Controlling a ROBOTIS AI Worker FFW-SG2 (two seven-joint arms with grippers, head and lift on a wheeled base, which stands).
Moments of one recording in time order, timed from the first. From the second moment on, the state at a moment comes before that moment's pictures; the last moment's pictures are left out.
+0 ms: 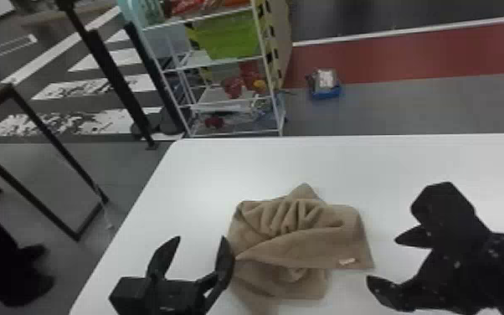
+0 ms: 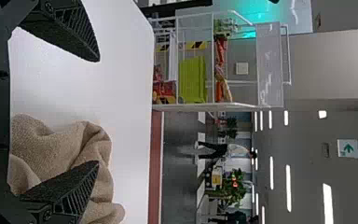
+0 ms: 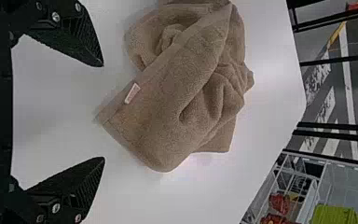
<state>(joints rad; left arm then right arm) 0.78 0.00 0.18 -2.13 0.10 -0.06 -0.02 0.08 -0.21 0.48 -2.20 0.53 1.07 0.93</state>
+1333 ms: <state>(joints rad) 0.78 0.00 0.19 -2.12 0.11 -0.06 -0.02 -0.09 -0.10 0.69 -1.94 0.67 1.17 0.90</state>
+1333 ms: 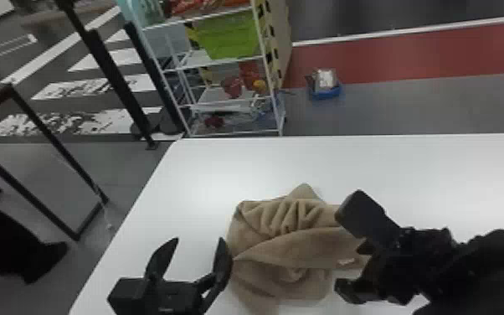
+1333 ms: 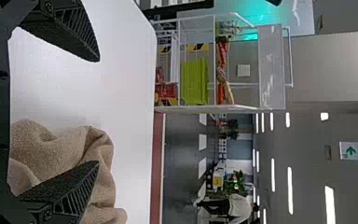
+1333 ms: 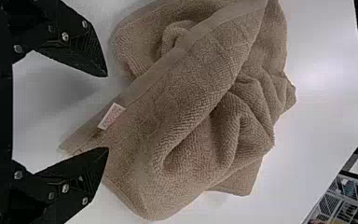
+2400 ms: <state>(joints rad) 0.78 0.00 0.19 -2.12 0.11 -0.07 -0.02 -0.11 -0.07 0.62 -1.89 0.63 1.16 0.86</state>
